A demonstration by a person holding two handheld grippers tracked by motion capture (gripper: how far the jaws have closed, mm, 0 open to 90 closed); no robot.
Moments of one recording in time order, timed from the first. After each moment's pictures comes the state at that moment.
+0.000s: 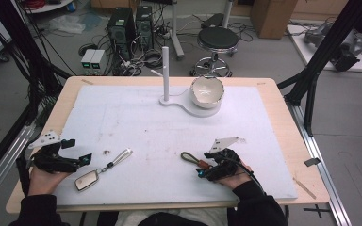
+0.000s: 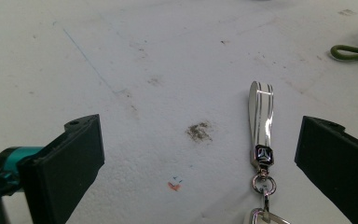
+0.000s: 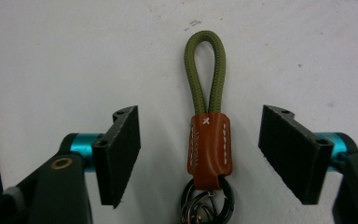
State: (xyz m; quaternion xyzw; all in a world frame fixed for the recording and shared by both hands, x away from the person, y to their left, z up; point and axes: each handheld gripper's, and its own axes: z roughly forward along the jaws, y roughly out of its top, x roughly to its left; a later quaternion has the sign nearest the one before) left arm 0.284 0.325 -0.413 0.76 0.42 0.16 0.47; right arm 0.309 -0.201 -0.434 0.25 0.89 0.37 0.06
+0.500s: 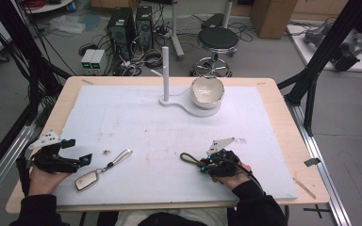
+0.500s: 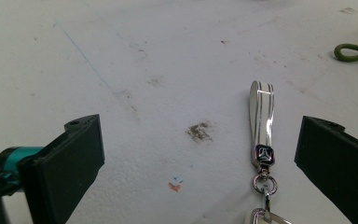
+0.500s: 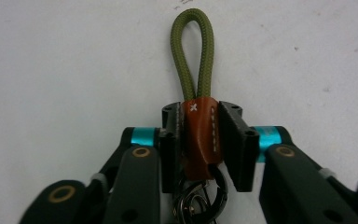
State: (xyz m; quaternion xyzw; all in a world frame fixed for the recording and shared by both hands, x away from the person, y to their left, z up) left arm 0.284 0.324 -0.413 0.76 0.41 0.17 0.47; right arm 0.308 -0.197 -0.436 0.25 0.90 0.34 0.08
